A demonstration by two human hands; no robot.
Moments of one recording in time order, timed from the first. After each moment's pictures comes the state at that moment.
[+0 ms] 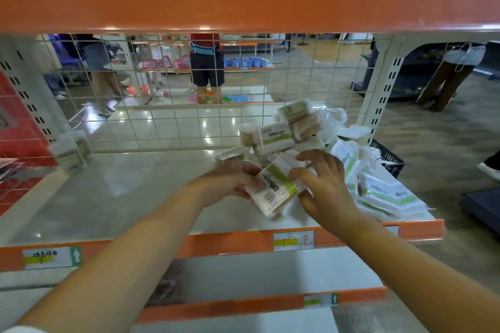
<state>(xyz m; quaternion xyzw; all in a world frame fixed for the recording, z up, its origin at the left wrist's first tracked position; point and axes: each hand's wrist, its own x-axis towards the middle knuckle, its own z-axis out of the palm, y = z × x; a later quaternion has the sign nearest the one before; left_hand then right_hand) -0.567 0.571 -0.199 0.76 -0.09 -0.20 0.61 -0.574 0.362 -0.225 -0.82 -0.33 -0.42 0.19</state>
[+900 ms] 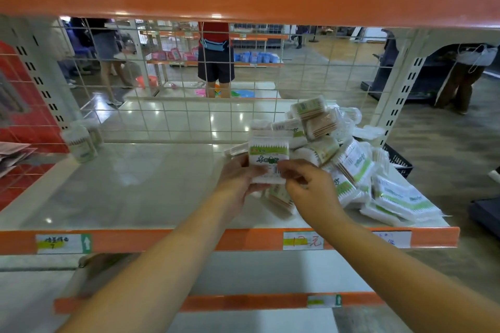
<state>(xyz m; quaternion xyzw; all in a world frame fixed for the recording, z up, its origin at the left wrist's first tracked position) -0.582 0.556 -0.214 0.59 0.05 -0.01 0.80 -0.601 0.415 -0.201 -0.85 -0.15 -0.12 0.50</state>
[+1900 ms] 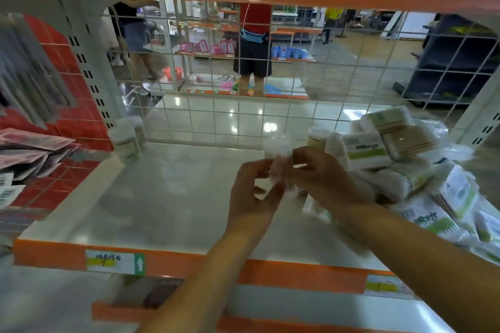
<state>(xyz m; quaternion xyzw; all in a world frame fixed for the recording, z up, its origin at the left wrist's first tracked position) -0.594 0.649 -0.227 0.75 0.00 0.25 0.62 -0.543 0.533 -0.187 -0.82 -0.20 0.03 0.54</state>
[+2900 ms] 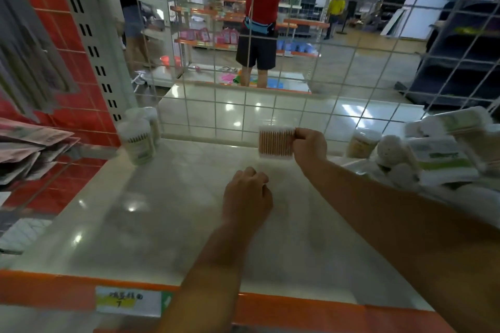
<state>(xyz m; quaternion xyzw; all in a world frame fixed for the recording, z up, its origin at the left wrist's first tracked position) -0.518 0.752 -0.298 0.94 0.03 0.20 0.27 -0.410 0.652 -0.254 -0.87 -0.03 -0.10 0.48</state>
